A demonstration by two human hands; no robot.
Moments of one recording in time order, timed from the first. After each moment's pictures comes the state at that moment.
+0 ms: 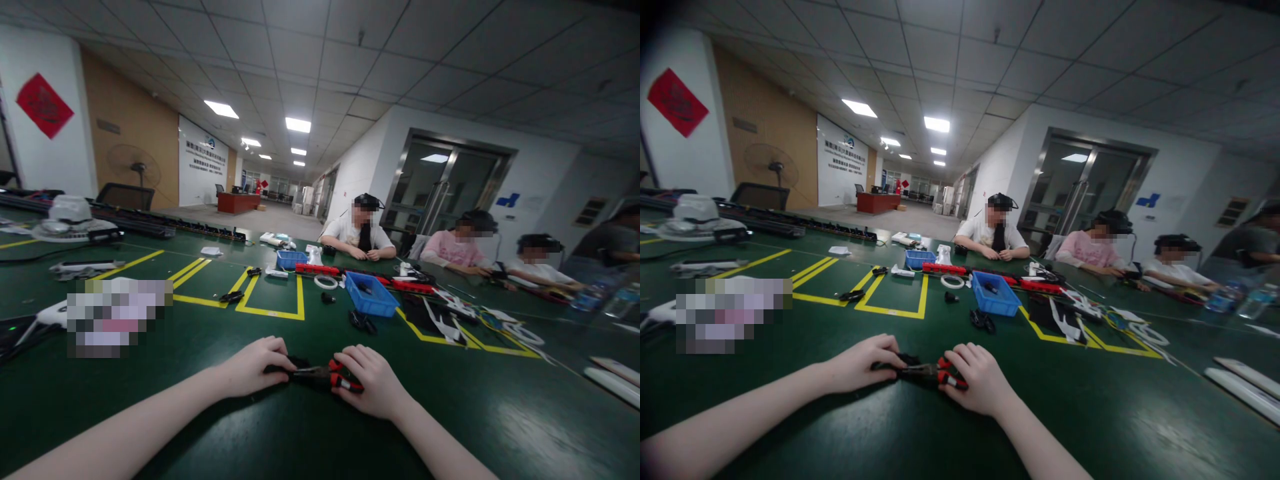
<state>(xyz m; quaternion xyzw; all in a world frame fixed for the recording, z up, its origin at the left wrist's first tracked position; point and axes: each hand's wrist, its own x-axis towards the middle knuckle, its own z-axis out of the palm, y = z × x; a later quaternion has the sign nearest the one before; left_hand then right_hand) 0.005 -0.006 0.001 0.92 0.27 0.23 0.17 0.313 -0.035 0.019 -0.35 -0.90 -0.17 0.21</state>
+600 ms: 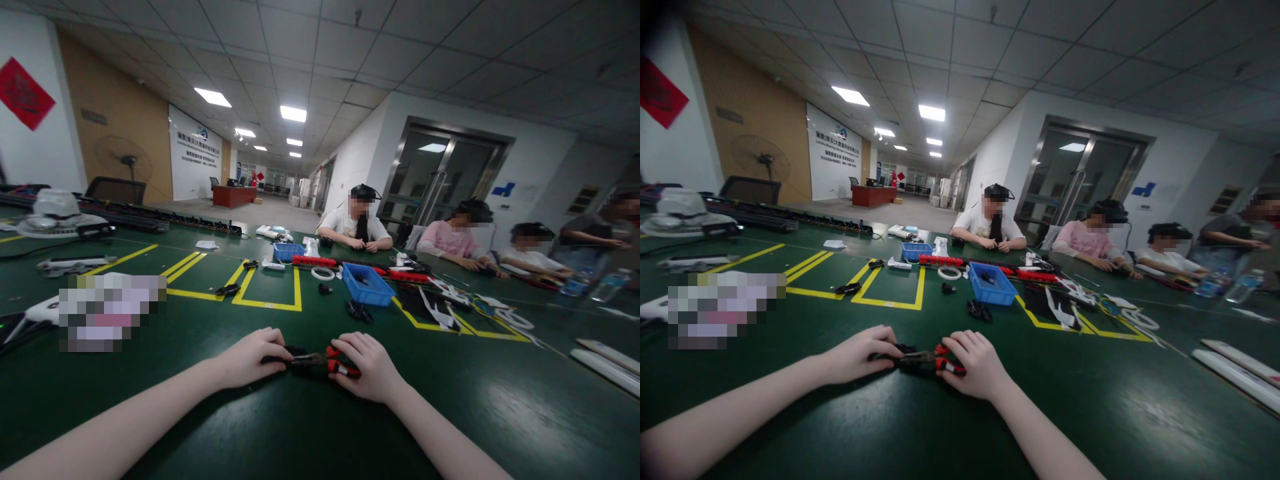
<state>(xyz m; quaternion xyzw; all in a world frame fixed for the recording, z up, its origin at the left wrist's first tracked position) 0.004 -0.005 0.001 0.92 0.27 0.23 0.17 0.314 -0.033 0.017 -0.34 -0.90 -0.17 0.23</state>
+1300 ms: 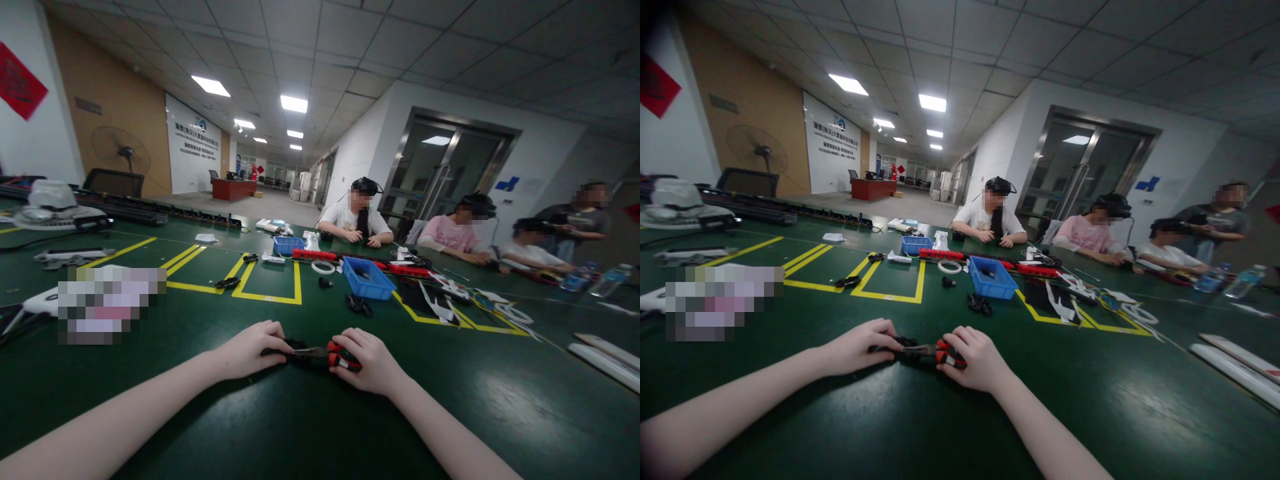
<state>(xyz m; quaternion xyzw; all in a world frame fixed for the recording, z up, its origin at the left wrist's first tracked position) 0.002 -0.003 -0.002 0.92 0.26 0.23 0.17 0.314 -0.033 0.018 -0.35 -0.90 -0.13 0.21</state>
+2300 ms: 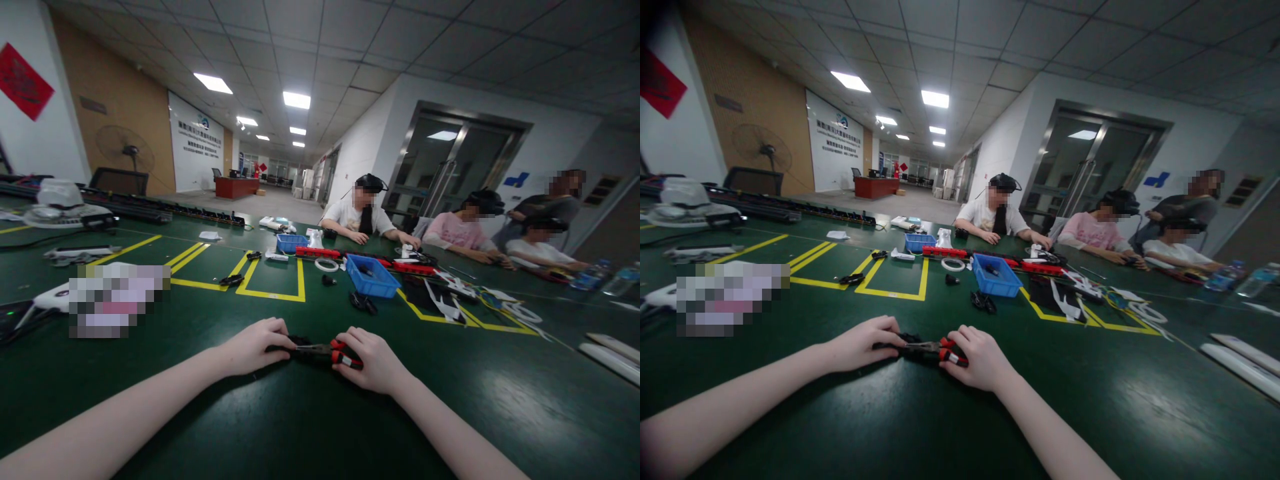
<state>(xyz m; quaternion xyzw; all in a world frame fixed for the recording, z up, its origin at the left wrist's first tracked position) 0.002 -0.004 0.001 0.93 0.26 0.22 0.16 0.305 -0.039 0.028 -0.41 -0.90 -0.09 0.15</state>
